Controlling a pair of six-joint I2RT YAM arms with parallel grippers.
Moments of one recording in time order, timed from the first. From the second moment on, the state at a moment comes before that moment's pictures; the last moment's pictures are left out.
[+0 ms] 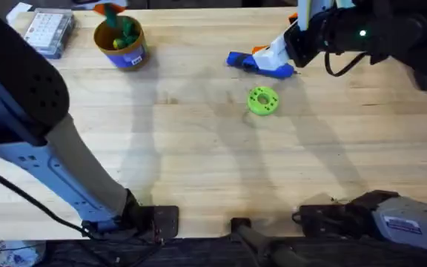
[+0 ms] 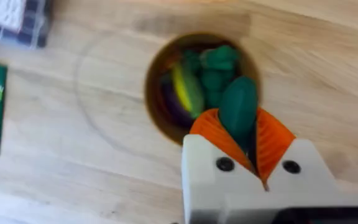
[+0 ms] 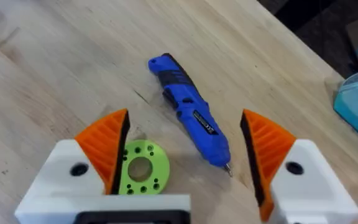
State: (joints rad) left arm 0.10 1.98 1.96 -1.07 -0.08 -0.17; right arm 0.36 1.34 1.09 -0.47 -0.08 -0.34
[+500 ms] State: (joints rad) left arm 0.16 2.10 1.96 -1.01 -0.06 -0.24; right arm 0.36 1.34 1.09 -0.47 -0.08 -0.34
